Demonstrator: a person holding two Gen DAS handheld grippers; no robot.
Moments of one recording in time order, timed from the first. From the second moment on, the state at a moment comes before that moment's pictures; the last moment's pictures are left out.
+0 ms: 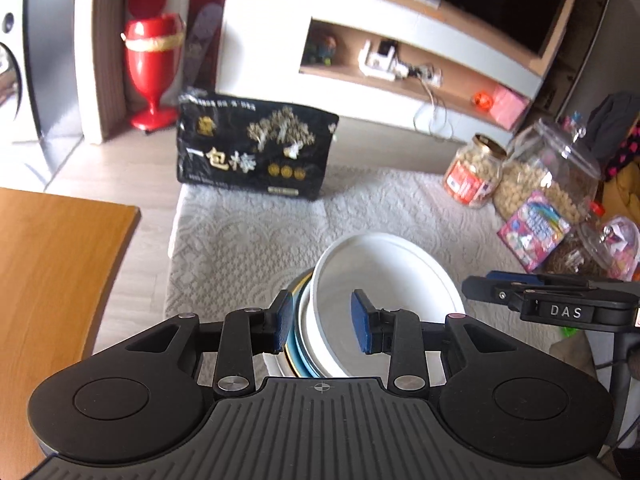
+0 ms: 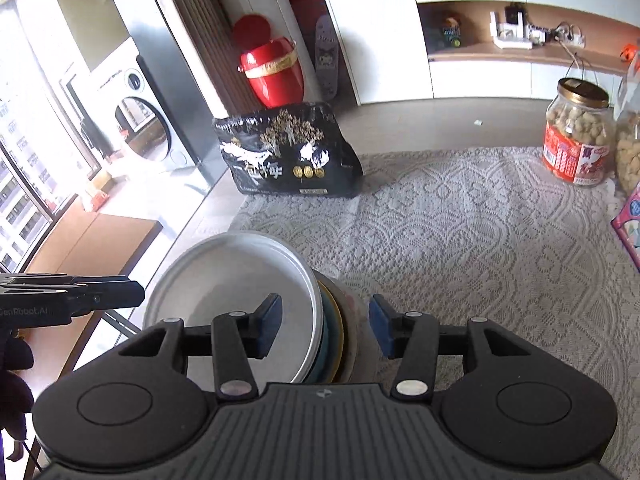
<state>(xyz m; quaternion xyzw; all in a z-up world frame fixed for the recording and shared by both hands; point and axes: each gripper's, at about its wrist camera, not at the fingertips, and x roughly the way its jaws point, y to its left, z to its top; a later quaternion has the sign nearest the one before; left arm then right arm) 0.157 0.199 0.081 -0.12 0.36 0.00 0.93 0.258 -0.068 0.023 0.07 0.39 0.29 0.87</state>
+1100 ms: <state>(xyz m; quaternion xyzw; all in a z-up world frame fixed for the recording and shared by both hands) -0.012 0.074 0.045 -0.10 0.31 0.08 0.94 0.073 -0.089 0.024 -0.01 0.34 0.29 0.90</state>
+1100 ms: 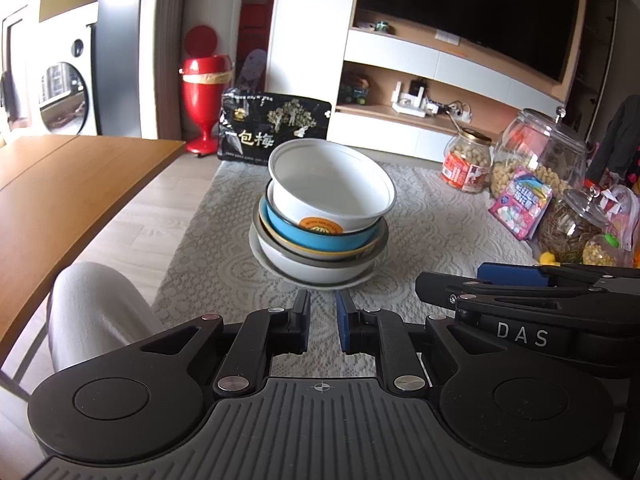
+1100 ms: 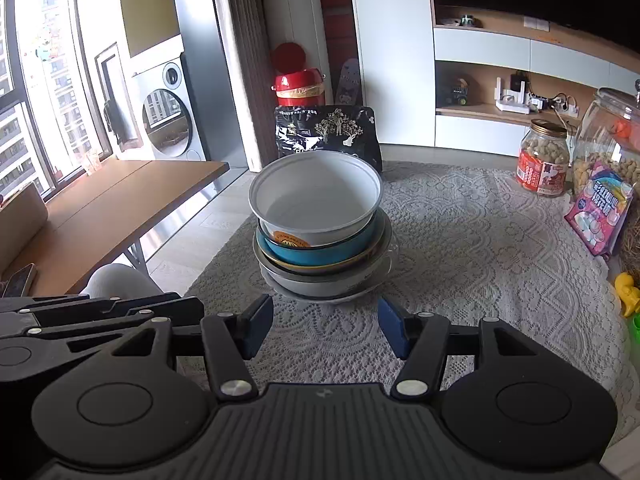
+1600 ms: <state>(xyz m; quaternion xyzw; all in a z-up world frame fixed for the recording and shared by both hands) -0.006 0.072 0.038 -0.09 0.34 0.08 0.93 0.077 -0.089 0.018 -0.01 0.35 0.29 0.89</state>
